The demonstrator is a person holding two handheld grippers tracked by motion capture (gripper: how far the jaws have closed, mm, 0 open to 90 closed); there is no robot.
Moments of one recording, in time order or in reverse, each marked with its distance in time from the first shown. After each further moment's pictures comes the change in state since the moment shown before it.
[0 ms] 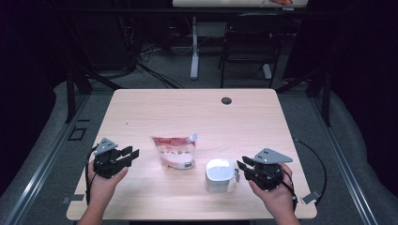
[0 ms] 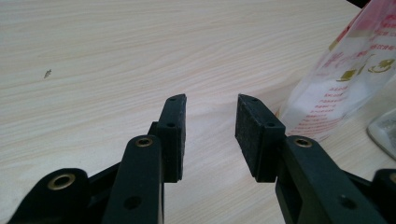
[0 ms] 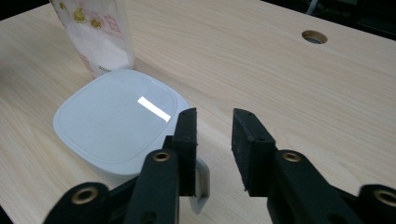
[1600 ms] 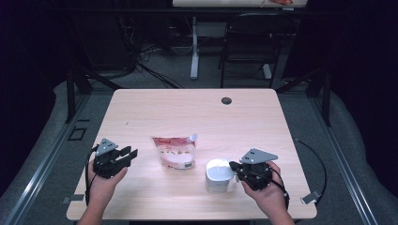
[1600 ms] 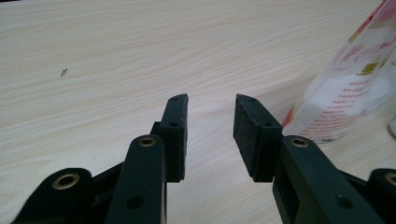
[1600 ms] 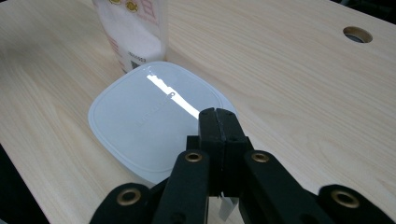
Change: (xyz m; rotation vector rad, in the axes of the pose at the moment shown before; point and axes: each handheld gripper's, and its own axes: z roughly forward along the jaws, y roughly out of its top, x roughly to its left) left arm 0.001 -0.001 0.000 0.010 0.049 0.024; right arm 0.017 0.007 0.014 0.073 0.076 -0.065
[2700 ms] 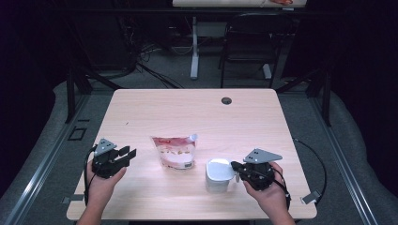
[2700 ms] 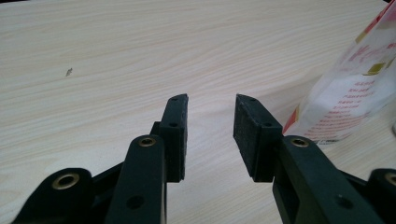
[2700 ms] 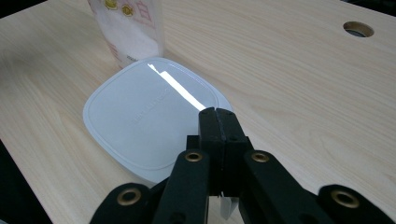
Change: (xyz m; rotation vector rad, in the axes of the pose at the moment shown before) left arm 0.003 -0.001 -0.001 -0.001 0.007 -0.004; right arm -0.006 -0.005 -0.002 -0.018 0.015 0.043
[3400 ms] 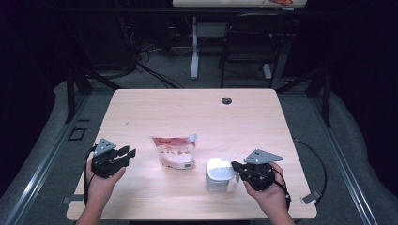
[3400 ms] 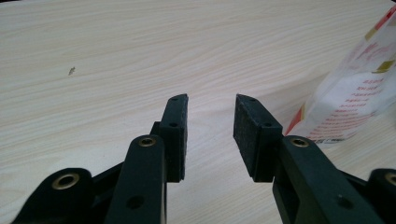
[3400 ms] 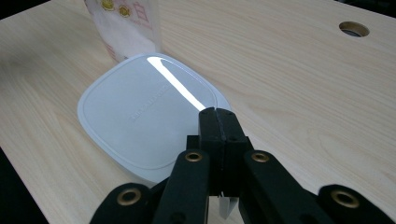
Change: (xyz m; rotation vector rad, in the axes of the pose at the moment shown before) left arm 0.002 -0.001 0.002 0.000 0.007 0.003; right arm 0.000 -0.002 -0.001 -0.010 -0.010 0.010
